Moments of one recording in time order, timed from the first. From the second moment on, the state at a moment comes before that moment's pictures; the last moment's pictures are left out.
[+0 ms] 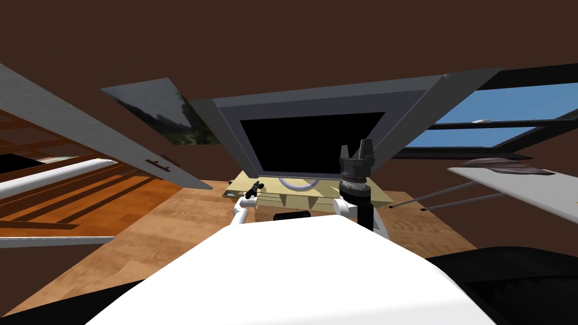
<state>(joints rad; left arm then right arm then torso) -0.12 0.16 0.17 -1.02 -0.27 0.17 -0.29 0.50 -0.04 -0.05 -2.35 0.05 -0.63 -0.01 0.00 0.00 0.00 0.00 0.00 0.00</state>
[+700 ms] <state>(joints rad) -0.20 0.17 0.19 -0.86 -0.31 0.25 -0.30 0.50 -0.04 -0.05 -2.35 0.05 -0.63 -0.01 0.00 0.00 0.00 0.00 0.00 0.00</state>
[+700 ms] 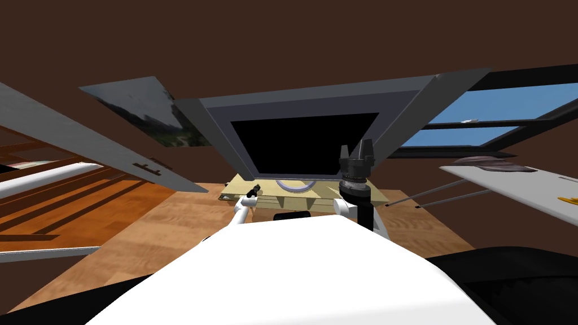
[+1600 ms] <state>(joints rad) -0.23 0.20 0.38 -0.69 -0.40 0.15 -0.26 0.50 -0.04 -0.05 -2.35 0.05 -0.63 -0.01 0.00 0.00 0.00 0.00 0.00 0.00</state>
